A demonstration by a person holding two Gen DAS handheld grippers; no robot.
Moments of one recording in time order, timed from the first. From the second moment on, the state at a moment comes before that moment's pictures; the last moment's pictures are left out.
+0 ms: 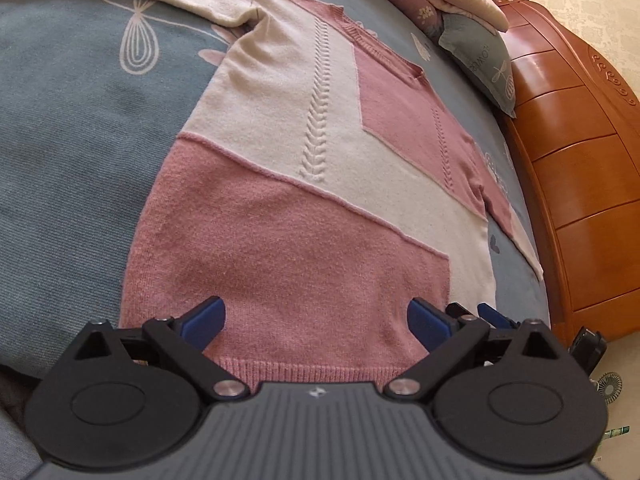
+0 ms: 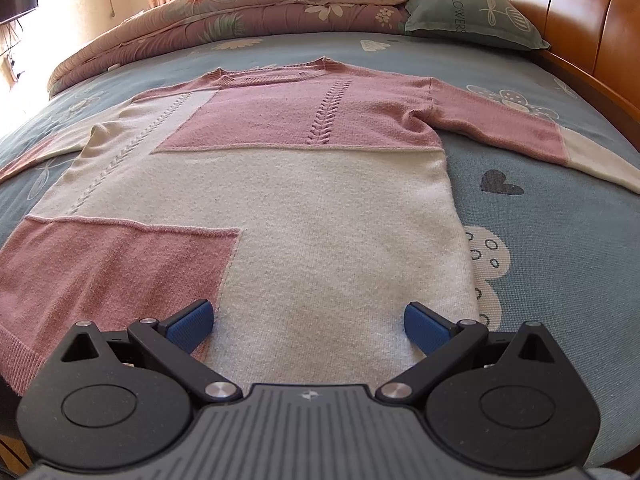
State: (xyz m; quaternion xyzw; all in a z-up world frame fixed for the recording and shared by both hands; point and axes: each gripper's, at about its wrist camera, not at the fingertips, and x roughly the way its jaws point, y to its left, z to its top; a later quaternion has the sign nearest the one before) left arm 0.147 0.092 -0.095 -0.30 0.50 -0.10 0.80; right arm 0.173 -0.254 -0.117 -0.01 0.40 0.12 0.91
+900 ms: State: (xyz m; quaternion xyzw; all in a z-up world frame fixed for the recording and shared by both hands) left arm 0.163 0.046 -0.100 -0.27 0.48 -0.12 0.83; right arm 0.174 -0.275 -0.109 0.06 0.39 0.13 0.91
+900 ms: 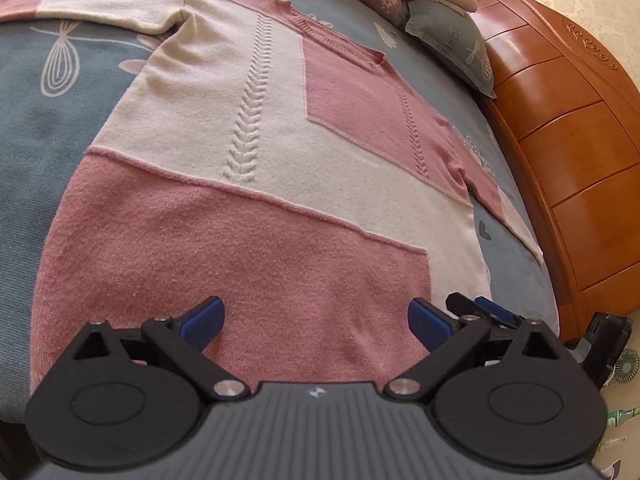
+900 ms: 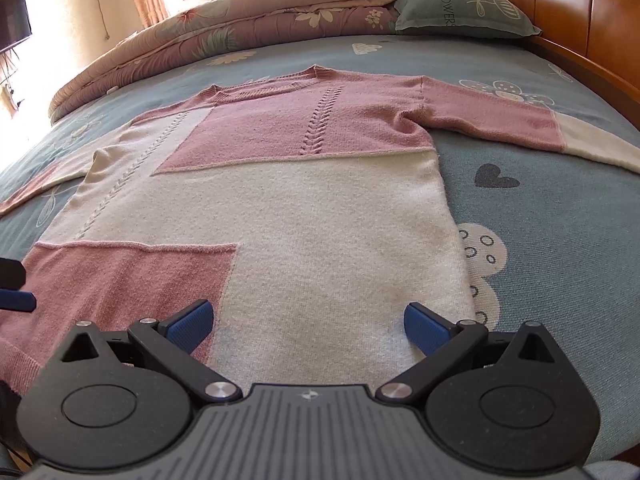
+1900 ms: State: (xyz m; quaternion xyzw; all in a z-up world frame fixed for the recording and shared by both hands) left arm 0.149 0.062 -0.111 -0.29 0.44 -0.17 0.83; right arm 0.151 -0.310 -0.111 0.33 0.45 0.22 0.80
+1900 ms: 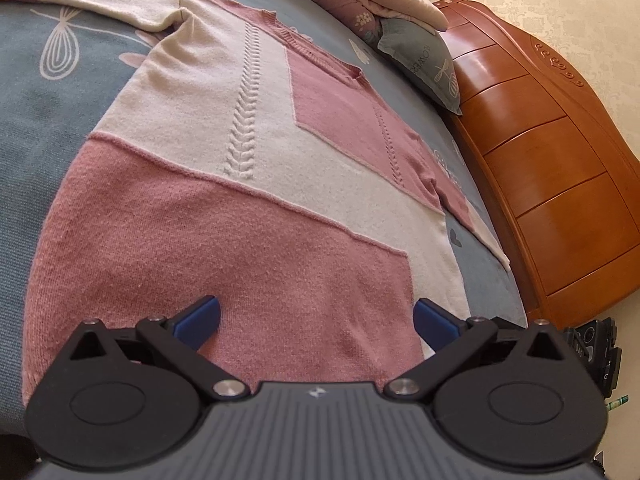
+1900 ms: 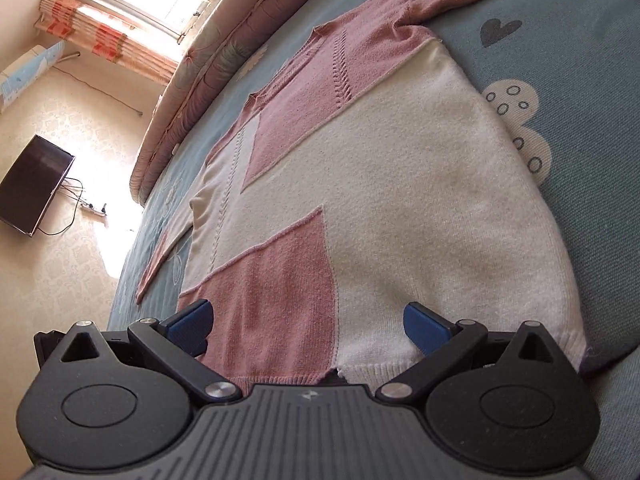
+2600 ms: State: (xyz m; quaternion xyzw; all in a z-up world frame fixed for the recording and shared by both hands) left arm 0.148 0.052 -0.107 -0.26 0.45 -0.17 0.84; right arm 0.147 -0.335 -0.085 0.29 0.41 0.17 0.85
